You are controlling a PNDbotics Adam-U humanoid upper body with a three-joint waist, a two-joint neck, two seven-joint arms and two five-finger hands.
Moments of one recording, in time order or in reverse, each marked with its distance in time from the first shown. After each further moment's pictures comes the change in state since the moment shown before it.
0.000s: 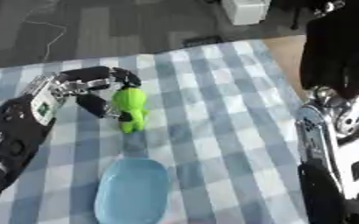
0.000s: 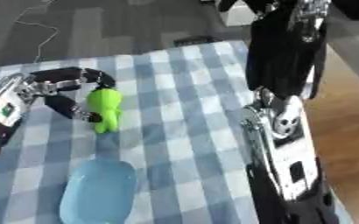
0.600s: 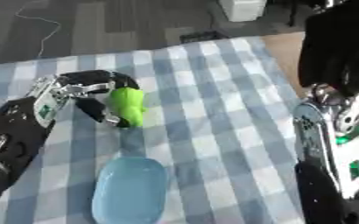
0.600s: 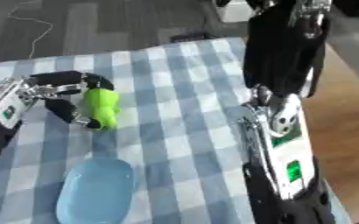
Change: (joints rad) left arm 0.009 0.000 0.013 0.022 -0.099 0.013 0.026; right arm -0.008 0.021 0.000 0.000 -0.004 -0.005 0.004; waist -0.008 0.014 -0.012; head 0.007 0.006
